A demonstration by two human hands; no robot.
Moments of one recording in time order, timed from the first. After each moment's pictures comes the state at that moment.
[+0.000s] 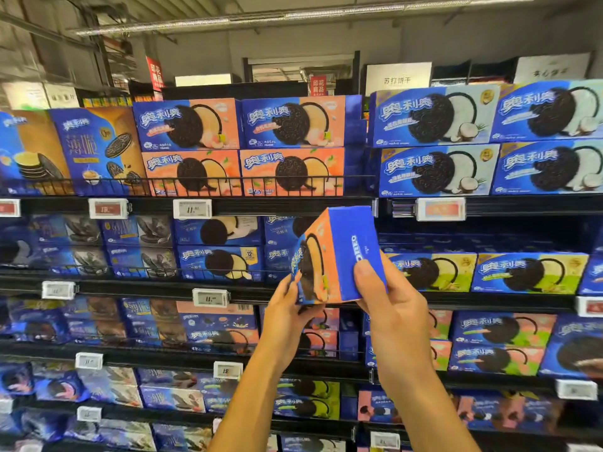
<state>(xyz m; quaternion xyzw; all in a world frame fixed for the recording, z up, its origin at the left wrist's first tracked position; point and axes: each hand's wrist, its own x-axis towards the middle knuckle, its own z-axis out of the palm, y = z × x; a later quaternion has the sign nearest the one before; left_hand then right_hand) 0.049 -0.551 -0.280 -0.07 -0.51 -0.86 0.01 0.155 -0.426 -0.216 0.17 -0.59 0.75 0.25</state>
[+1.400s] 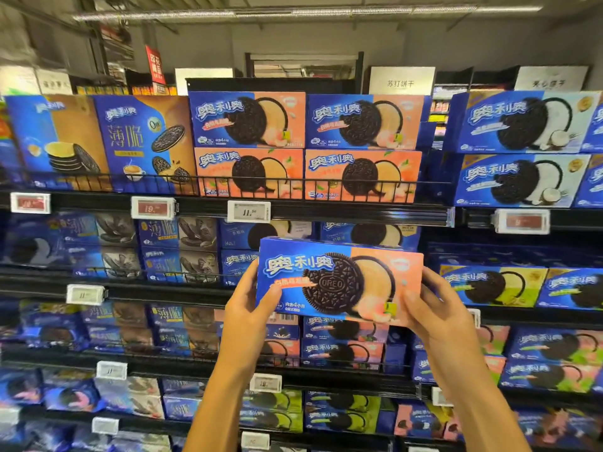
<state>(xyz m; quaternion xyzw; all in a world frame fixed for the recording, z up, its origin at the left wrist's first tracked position) 0.042 -0.726 -0.262 -0.15 -0.61 -0.76 0.17 0.074 -0.468 -0.260 0.08 -0.61 0.76 0.23</state>
